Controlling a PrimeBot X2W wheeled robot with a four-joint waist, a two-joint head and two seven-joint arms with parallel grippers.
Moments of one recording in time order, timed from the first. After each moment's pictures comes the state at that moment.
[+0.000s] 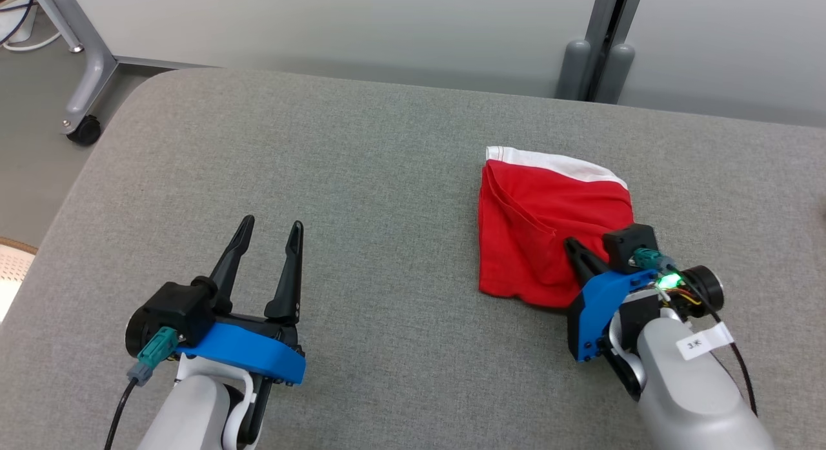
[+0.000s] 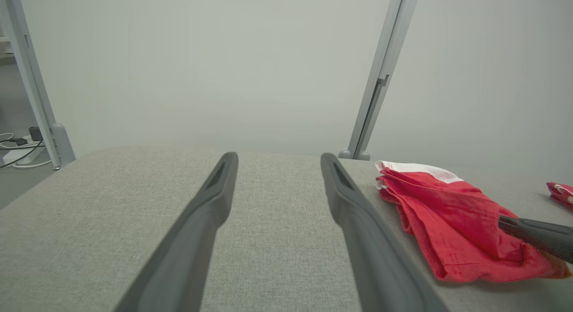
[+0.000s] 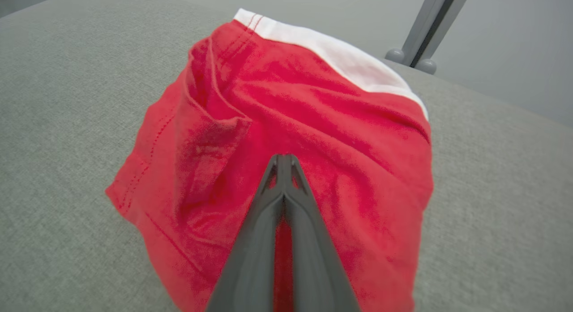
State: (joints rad) left arm -0.27 0.19 -0.30 0.33 -0.41 -0.13 -0.26; right arm -0.56 -0.08 0.14 0.83 0.03 0.13 -0.05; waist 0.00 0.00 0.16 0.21
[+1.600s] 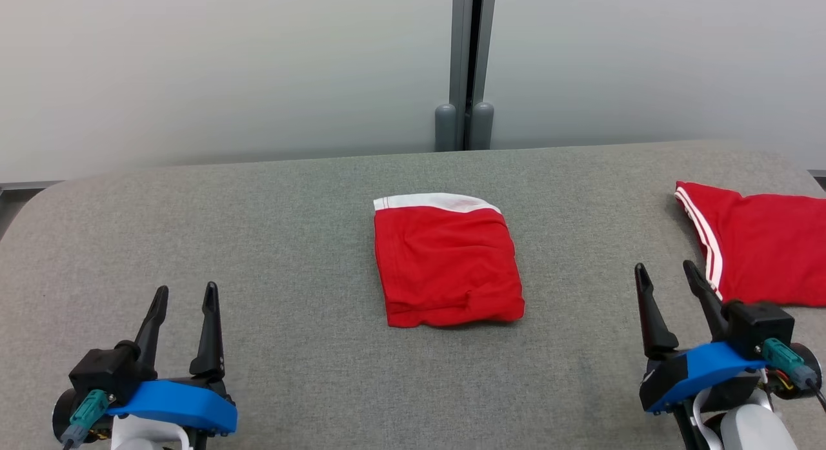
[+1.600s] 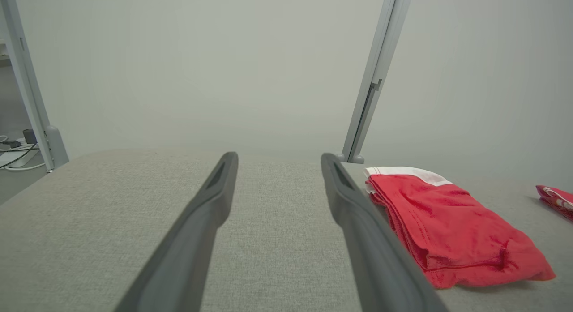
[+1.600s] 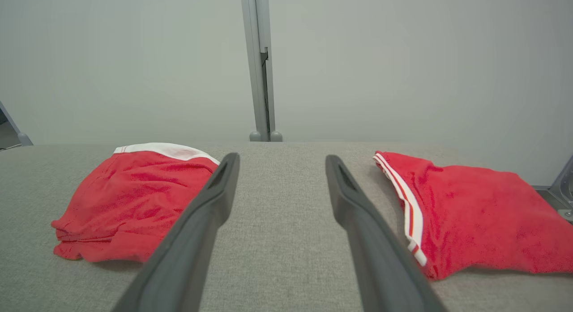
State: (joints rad) left arm -0.11 0.20 -0.09 0.36 -0.36 -0.13 -0.26; right arm -0.19 -0.06 -0.07 0.32 0.08 0.13 -0.15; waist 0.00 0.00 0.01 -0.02
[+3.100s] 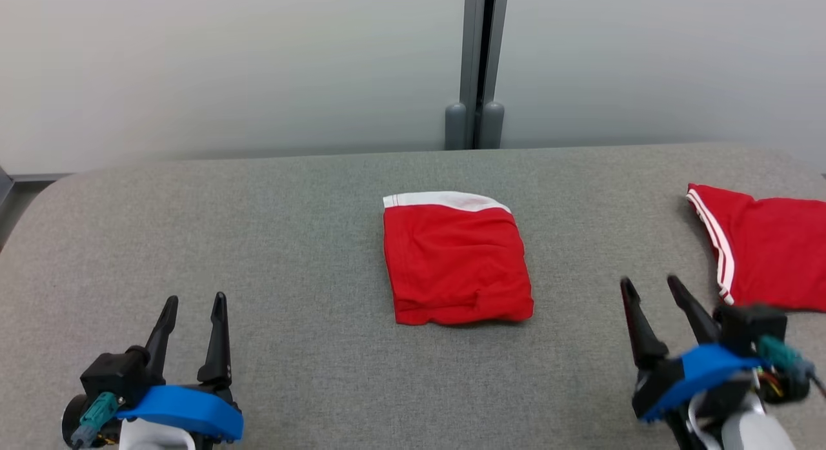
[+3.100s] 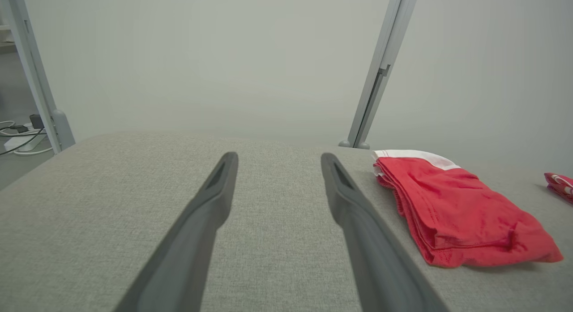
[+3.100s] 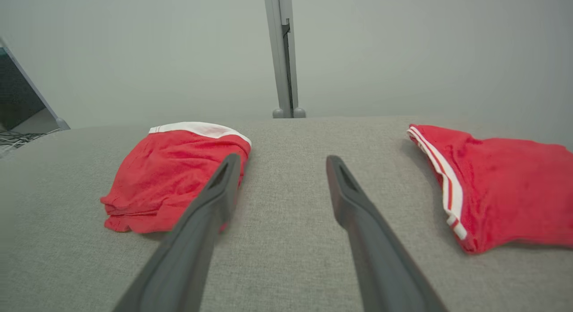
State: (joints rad) left arm -0.11 0.21 -0.11 0.40 -0.38 -0.13 -0.26; right arm -0.08 -0.05 -0.06 0.18 0.15 0.13 -0.01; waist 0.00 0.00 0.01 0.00
